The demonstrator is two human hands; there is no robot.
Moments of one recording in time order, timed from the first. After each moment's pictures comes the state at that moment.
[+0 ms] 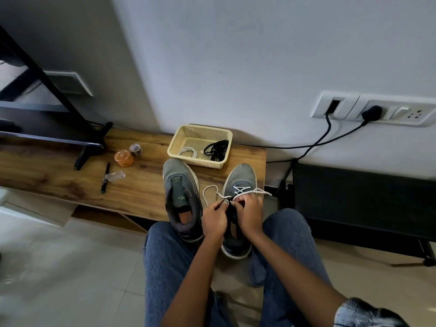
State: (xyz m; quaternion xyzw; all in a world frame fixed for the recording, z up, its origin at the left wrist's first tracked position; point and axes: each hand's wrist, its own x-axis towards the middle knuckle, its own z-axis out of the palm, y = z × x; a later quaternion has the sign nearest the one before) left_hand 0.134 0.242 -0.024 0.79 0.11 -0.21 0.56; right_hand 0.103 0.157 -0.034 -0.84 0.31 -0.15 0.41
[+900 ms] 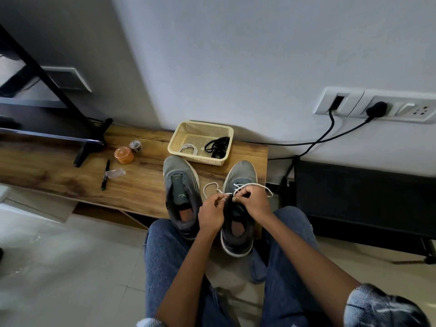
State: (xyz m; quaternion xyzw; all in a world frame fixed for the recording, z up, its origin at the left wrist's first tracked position) left_hand 0.149 0.255 -0.017 0.88 -0.06 -0.20 0.44; right_hand 0.117 0.124 -0.023 -0.82 0.27 -0.04 0.51
